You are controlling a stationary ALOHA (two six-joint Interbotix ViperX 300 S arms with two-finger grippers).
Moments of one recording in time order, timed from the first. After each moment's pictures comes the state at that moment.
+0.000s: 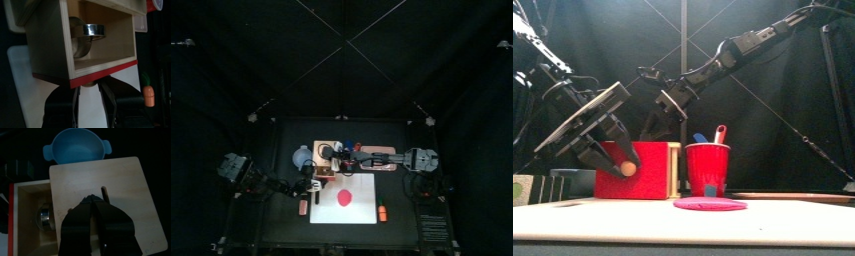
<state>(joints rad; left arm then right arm) -0.36 0.06 0.88 -1.56 -0.61 -0.14 -0.23 0.31 0.15 -0.17 0.29 0.00</state>
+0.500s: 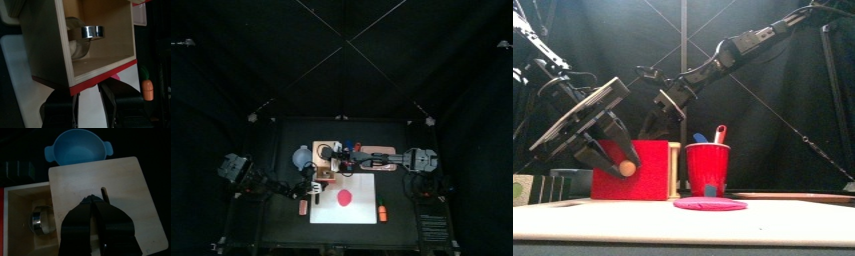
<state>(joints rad) -0.38 0.06 0.87 -1.56 -0.61 -0.13 -0.23 0.31 0.14 -0.17 0.29 0.00</state>
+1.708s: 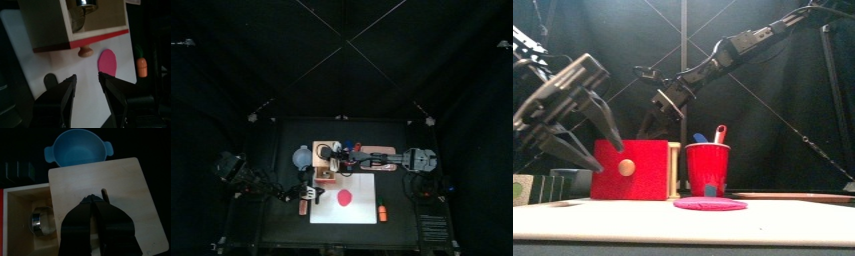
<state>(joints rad) -0.50 -0.07 0.96 -1.56 -0.60 -0.13 -0.23 0.33 0.12 -0.17 0.31 0.00</state>
